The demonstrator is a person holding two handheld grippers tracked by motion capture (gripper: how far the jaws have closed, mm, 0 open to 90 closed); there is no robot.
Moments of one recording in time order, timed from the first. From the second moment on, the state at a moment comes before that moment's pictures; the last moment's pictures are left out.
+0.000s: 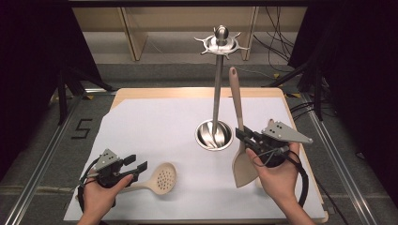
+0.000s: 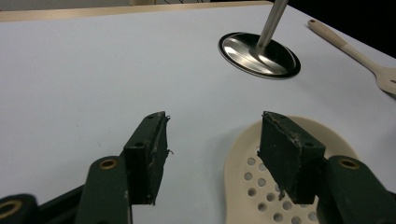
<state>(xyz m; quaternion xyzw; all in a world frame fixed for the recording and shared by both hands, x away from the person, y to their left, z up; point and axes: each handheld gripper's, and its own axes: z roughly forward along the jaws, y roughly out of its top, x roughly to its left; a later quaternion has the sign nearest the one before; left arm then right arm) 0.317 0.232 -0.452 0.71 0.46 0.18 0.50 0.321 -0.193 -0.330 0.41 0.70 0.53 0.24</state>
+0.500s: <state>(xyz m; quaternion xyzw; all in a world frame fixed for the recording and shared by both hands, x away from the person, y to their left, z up) 0.317 0.232 -0.452 0.71 0.46 0.18 0.50 0.321 -0.193 -0.323 0.40 0.70 0.54 0.26</state>
